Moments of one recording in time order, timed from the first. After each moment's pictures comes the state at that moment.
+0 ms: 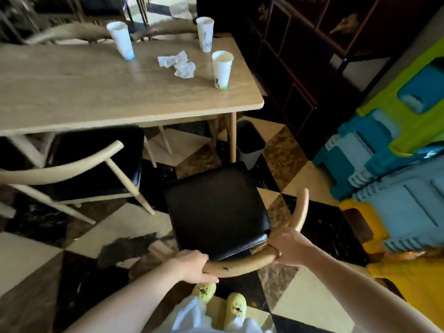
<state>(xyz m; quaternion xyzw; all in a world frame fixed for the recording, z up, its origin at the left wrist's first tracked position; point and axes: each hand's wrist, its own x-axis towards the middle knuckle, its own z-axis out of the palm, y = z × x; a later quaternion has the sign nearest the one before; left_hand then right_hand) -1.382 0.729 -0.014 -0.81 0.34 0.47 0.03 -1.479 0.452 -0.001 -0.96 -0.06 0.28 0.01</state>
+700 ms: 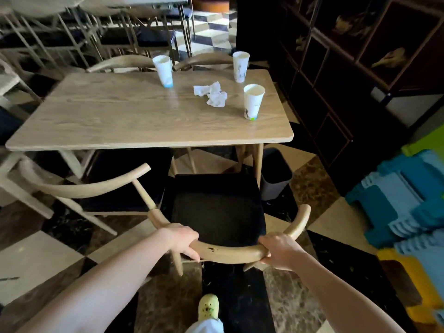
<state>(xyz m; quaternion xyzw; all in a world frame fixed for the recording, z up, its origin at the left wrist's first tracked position) -1.240 0.730 0.029 -0.84 0.33 0.42 0.12 -1.357 0.455 0.003 -0.97 -0.08 0.23 0.09</state>
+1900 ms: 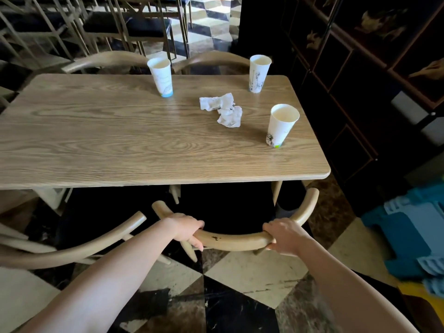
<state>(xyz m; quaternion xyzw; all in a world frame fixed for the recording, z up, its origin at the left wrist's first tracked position) -0.985 0.721 -0.022 -0.84 0.37 0.39 0.10 -1.101 0.442 -0.014 -0.97 -0.11 0.22 -0.01</state>
